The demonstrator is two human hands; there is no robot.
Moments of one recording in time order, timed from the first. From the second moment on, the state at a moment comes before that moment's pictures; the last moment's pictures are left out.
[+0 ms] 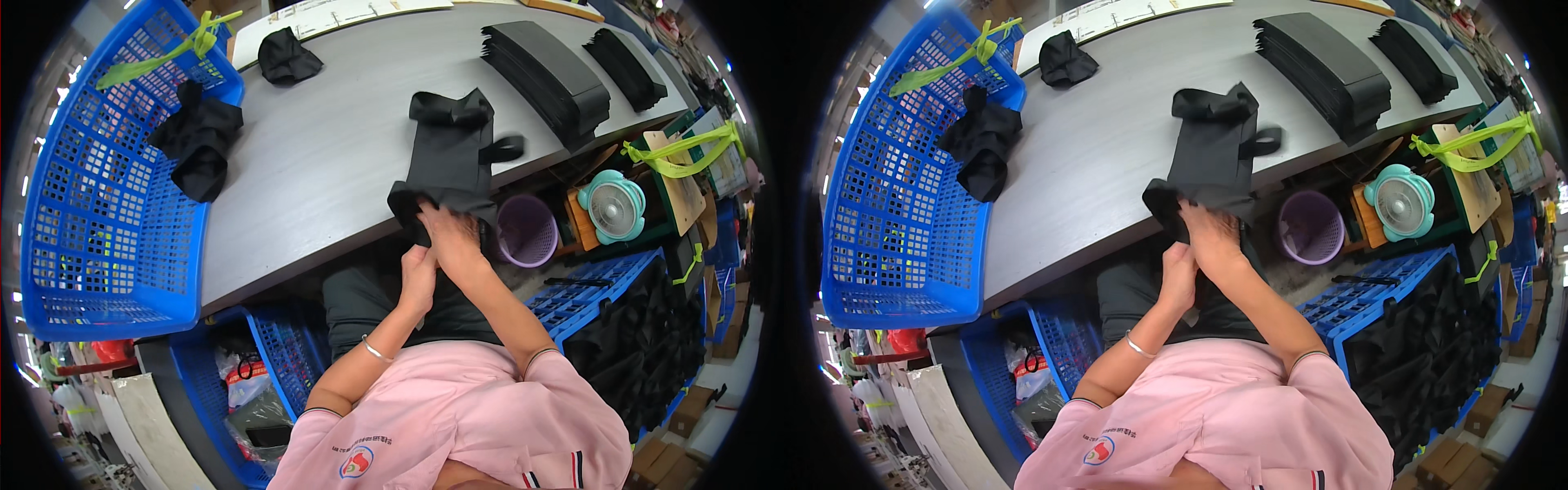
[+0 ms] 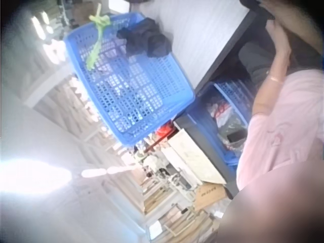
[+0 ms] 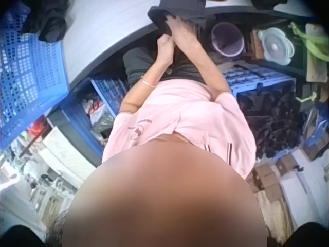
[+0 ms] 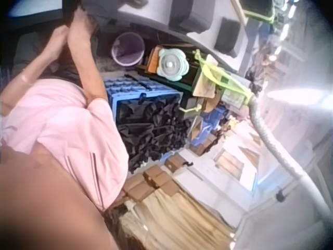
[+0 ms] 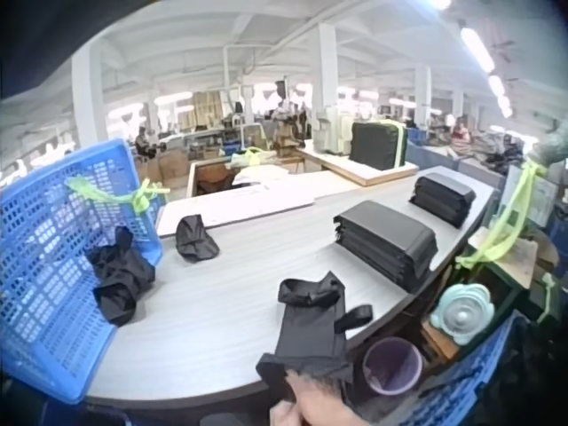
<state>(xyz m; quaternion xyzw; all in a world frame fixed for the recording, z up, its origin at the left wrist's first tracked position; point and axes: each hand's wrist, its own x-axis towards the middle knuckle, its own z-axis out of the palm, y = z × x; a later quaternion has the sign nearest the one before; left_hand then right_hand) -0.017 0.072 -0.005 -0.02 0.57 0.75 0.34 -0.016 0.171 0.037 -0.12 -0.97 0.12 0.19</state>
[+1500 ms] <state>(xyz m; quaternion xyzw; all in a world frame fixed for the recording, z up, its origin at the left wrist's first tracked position) -0.039 0.002 0.024 0.12 0.47 0.79 0.36 0.050 0.207 0.038 -0.19 -0.62 0.75 0.14</state>
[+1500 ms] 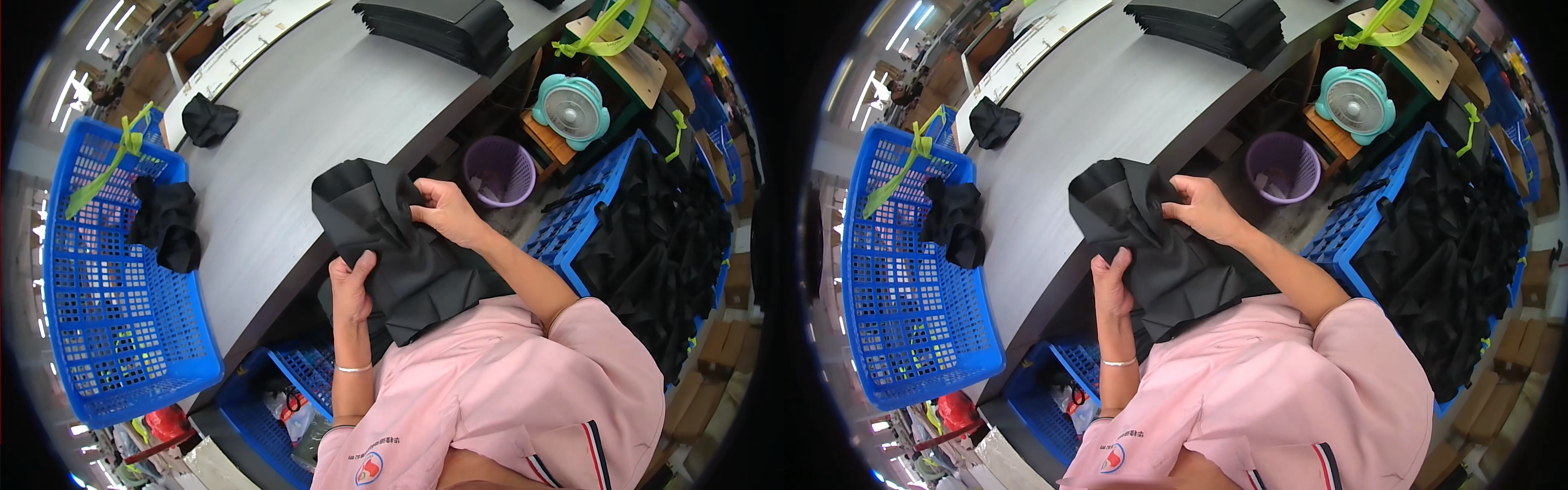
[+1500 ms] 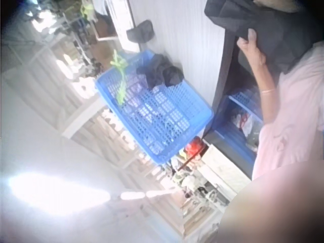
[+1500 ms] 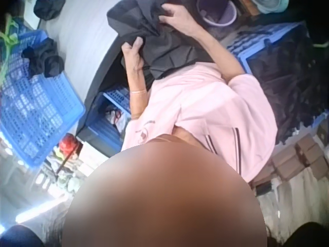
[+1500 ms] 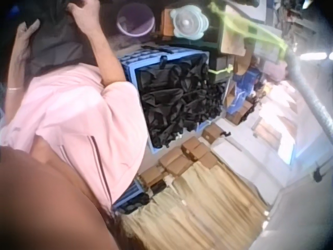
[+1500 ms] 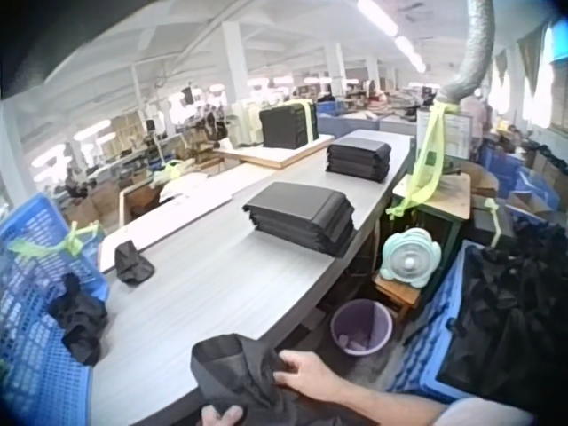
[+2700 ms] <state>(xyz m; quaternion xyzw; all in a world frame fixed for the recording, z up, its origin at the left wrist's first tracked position) -0.178 0.071 0.000 0.62 0.74 0.23 -0.06 0.024 0.203 0.017 -0.10 -0.80 0.52 0.28</state>
